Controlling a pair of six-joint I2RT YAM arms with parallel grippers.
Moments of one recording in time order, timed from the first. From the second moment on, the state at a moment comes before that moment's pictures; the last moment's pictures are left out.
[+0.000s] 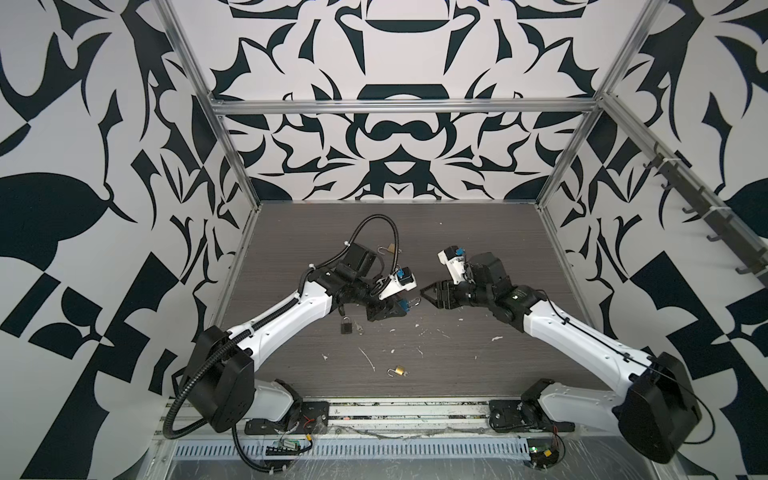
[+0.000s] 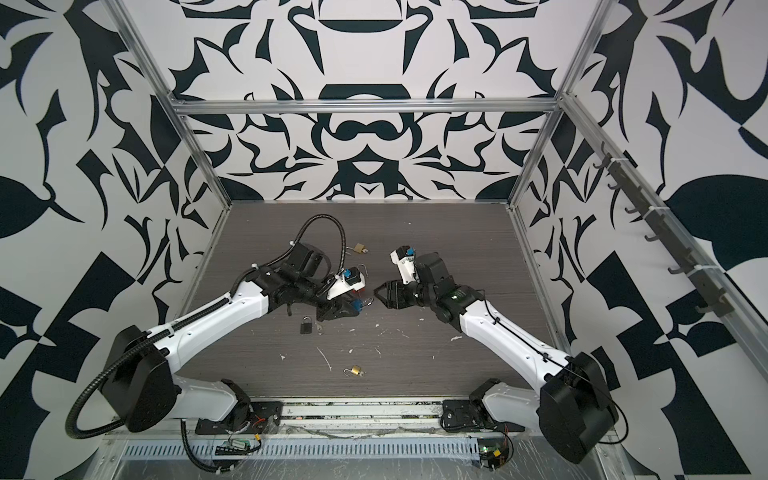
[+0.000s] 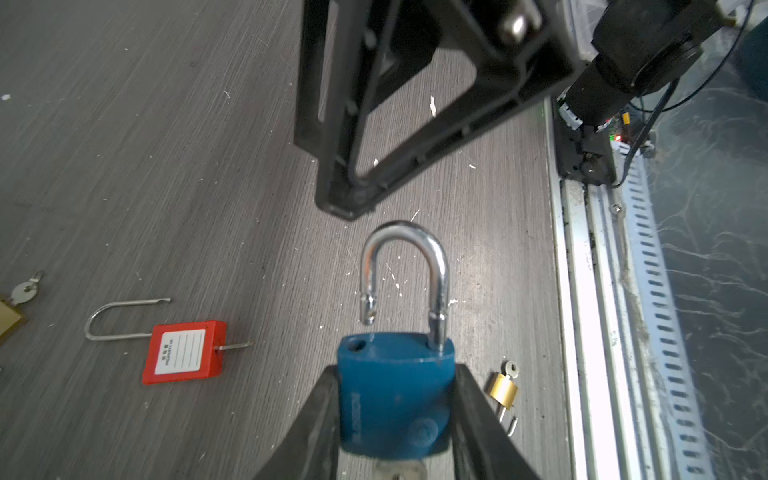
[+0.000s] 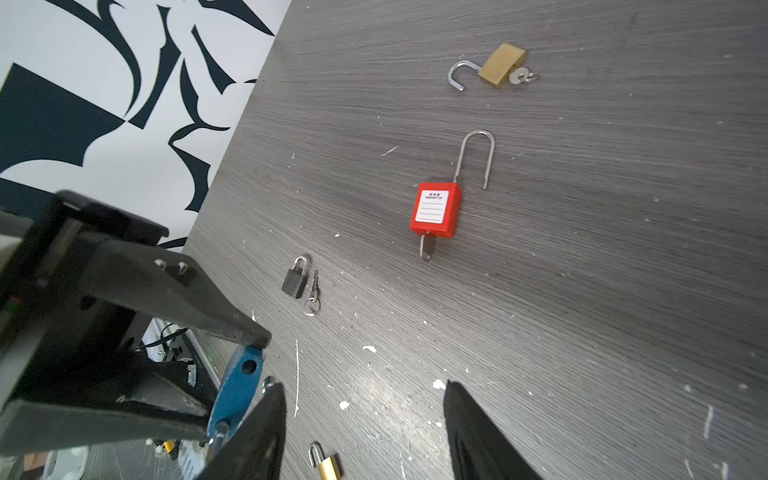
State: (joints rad) left arm -0.66 1.37 0.99 -0.54 0.61 0.57; right arm 0.56 1.19 0.81 -0.28 -0.40 0.46
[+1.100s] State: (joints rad) left arm -0.72 1.27 0.88 -0.39 0.31 0.80; right arm 0.60 1.33 0.82 -0.16 -0.69 0.77
